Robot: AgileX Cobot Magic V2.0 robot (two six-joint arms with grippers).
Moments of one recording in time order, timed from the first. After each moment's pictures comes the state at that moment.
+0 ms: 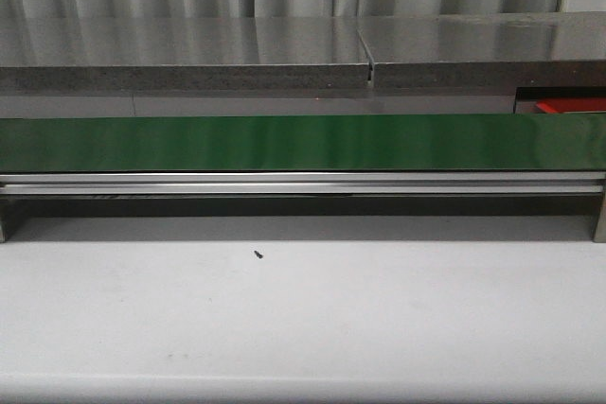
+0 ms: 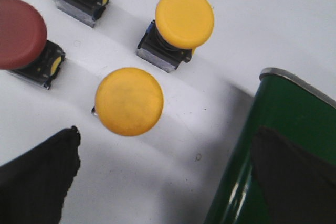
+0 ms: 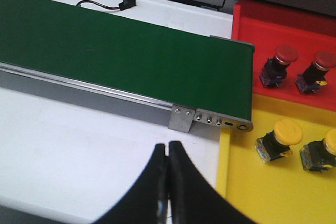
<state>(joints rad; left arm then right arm) 0.39 1.97 -1.48 -0.40 0.63 0.14 -0.18 0.58 -0.68 0.33 0.73 -0.45</state>
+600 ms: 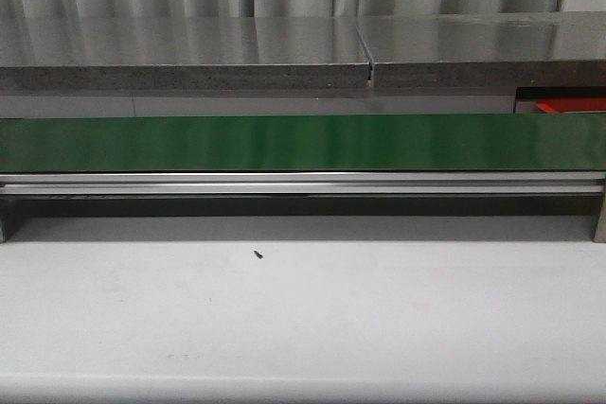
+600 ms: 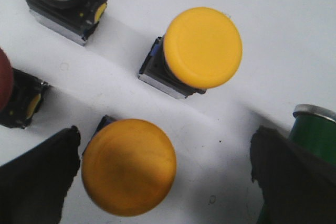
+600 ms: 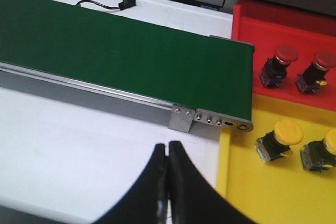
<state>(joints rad) 0.39 2.12 -1.62 -0.40 0.66 0.14 -0.18 0.58 -0.68 0.33 0.73 -0.45</state>
